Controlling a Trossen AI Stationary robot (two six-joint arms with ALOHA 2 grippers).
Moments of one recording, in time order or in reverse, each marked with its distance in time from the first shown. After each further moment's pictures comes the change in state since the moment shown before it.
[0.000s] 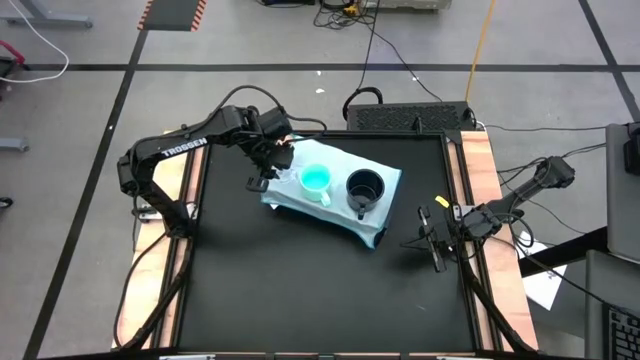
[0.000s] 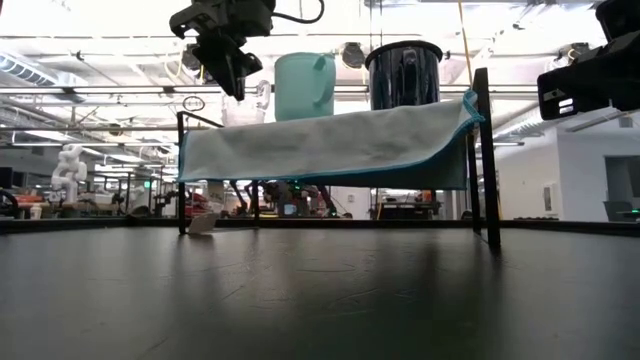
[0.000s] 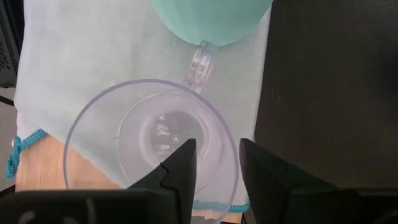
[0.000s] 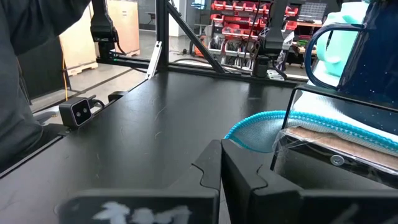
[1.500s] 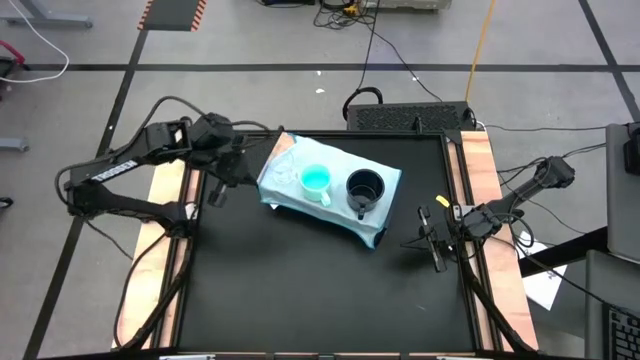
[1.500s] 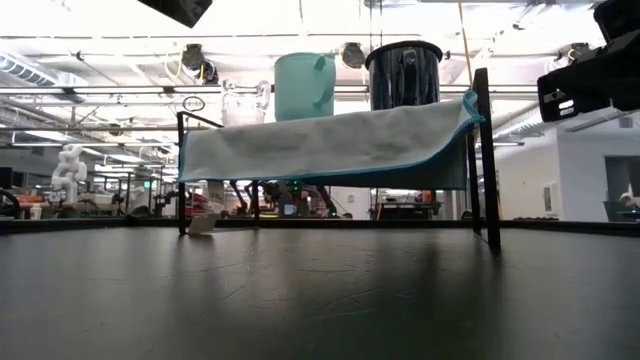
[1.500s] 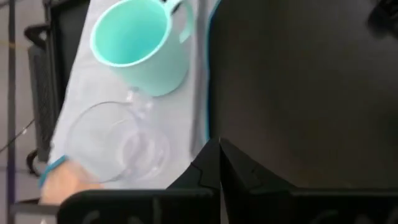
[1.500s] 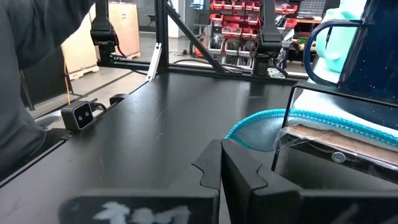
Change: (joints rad) left arm -0.062 -0.468 -0.236 0.134 0.131 0.000; right arm 0.000 0.000 0.000 0.001 0.000 0.030
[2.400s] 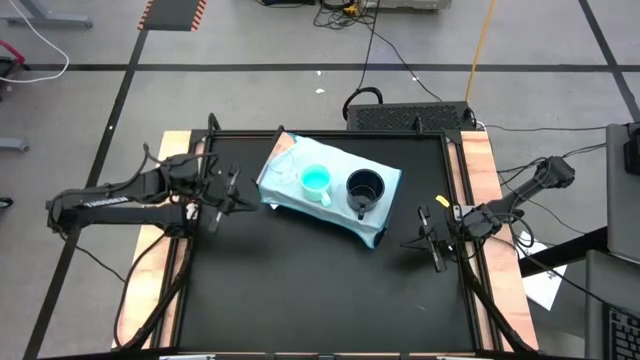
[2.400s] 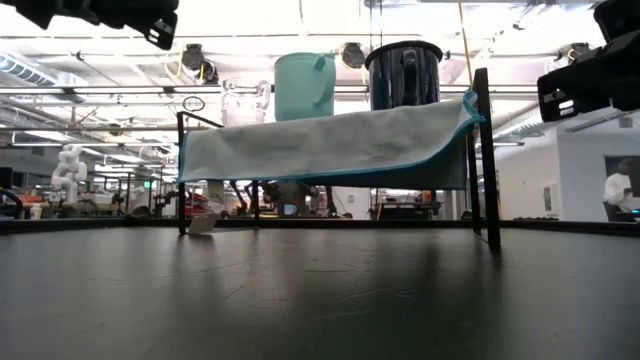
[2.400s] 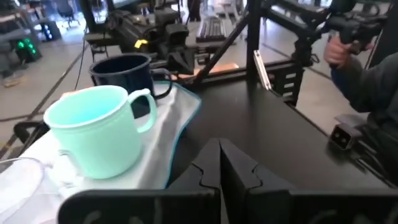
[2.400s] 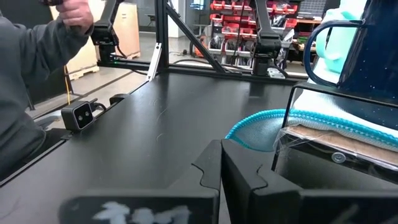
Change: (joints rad) left arm -0.135 -0.510 -0.772 0.926 0.162 -0.450; right arm 0.000 0.000 0.000 0.001 0.000 0.000
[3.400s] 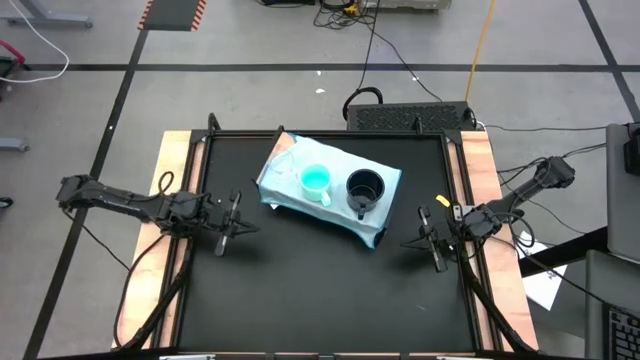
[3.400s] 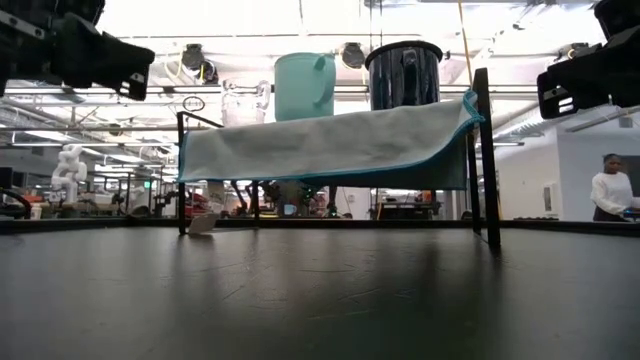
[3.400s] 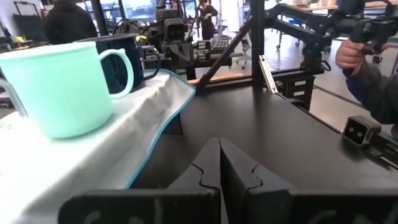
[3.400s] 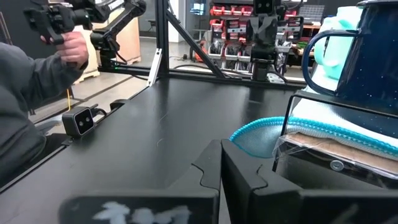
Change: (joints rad) left arm -0.371 -0.153 -0.477 0.499 -0.416 -0.100; right arm 0.000 0.000 0.000 0.022 0.000 -0.007
